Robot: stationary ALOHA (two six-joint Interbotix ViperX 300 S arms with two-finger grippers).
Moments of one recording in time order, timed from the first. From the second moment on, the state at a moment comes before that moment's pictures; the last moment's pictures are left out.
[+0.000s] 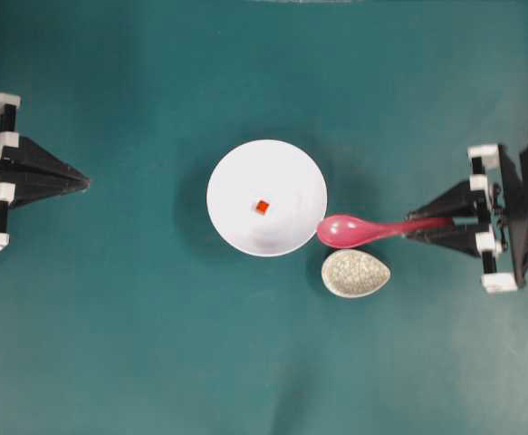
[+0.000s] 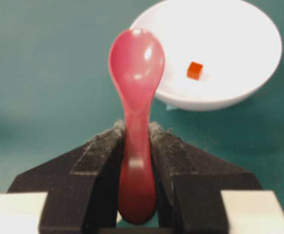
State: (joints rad) left arm 0.02 -0.96 1.16 0.01 0.12 0.01; right arm 0.19 -0.66 1.22 0.67 -0.31 -0.45
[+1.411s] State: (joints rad) left arm 0.02 -0.96 1.16 0.01 0.12 -0.01; right arm -0.23 -0.44 0.73 0.55 0.46 -0.48
